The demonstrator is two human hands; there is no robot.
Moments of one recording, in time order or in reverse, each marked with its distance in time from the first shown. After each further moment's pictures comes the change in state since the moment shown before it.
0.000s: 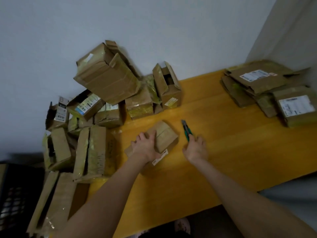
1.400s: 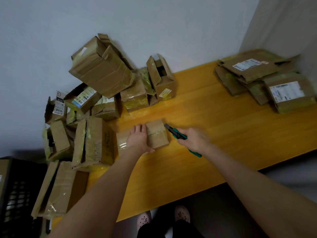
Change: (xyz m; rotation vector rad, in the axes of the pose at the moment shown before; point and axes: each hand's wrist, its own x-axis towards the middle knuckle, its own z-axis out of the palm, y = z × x) left_hand -0.020 -0.002 0.013 0.036 0.076 -0.013; right_hand -0.031 0.027 -0.044 -0.030 -0.128 -0.391
